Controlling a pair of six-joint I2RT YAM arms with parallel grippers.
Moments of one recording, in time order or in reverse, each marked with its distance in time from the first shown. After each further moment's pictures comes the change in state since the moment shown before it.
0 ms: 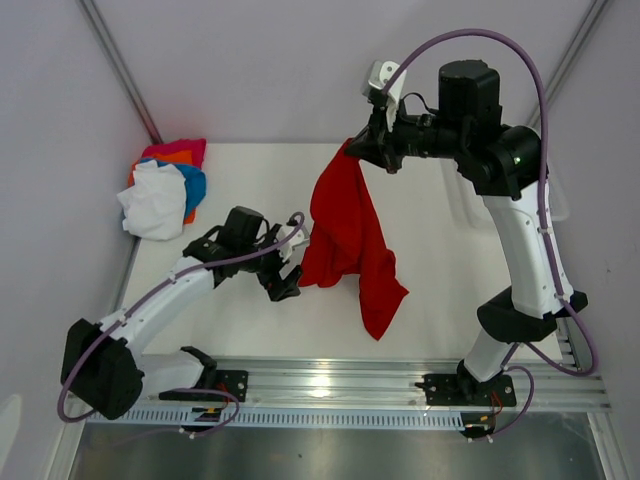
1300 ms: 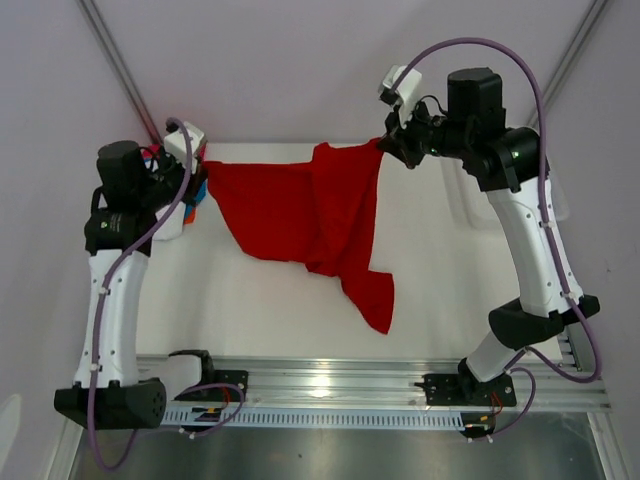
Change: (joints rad) left arm 0.542 -0.033 0.483 -0.013 -0.017 -0.008; right arm -0.109 -0.063 -0.187 0.031 0.142 -0.050
